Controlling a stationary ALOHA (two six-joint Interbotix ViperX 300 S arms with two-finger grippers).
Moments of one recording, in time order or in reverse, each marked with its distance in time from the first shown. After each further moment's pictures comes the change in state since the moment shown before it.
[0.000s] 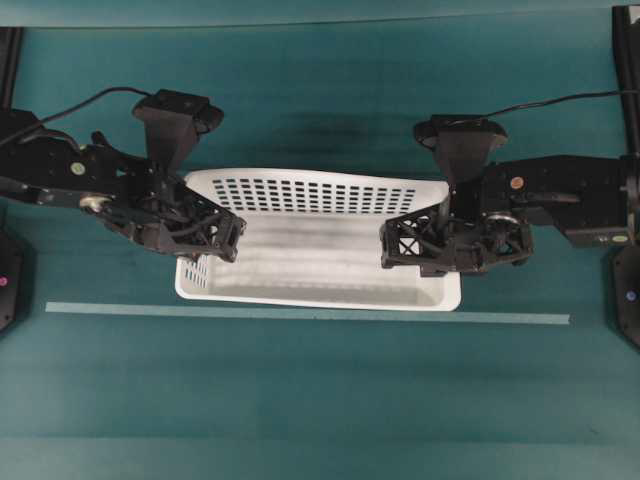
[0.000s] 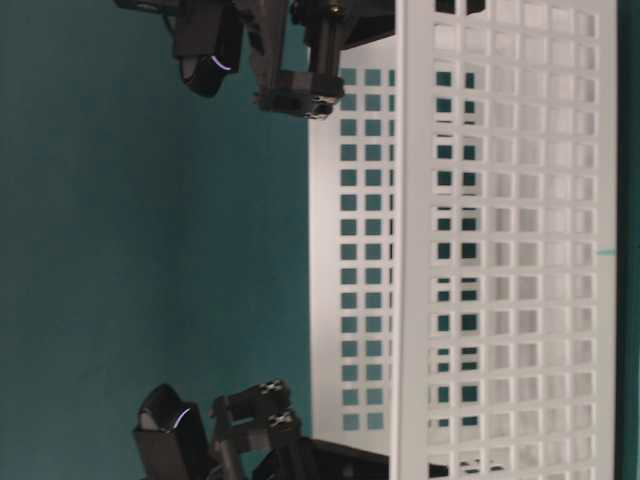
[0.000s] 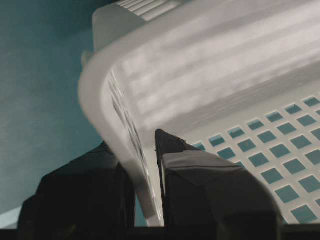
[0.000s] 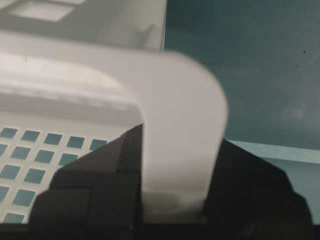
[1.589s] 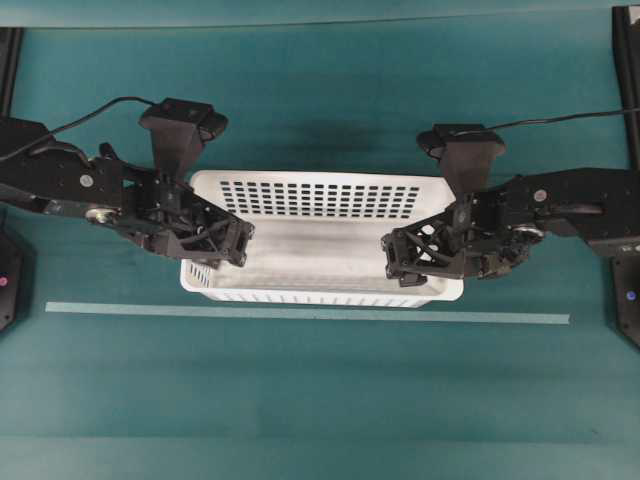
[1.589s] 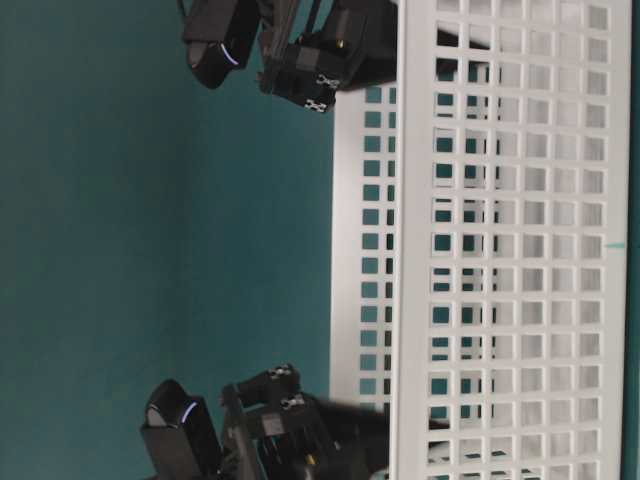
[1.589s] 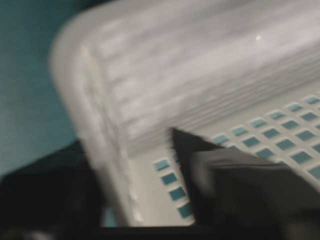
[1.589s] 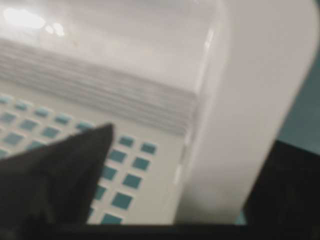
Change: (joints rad) left arm -0.026 0.020 0.017 0.011 -0.094 -0.052; right arm -0.005 -0.040 0.117 0.021 -0.268 -0.106
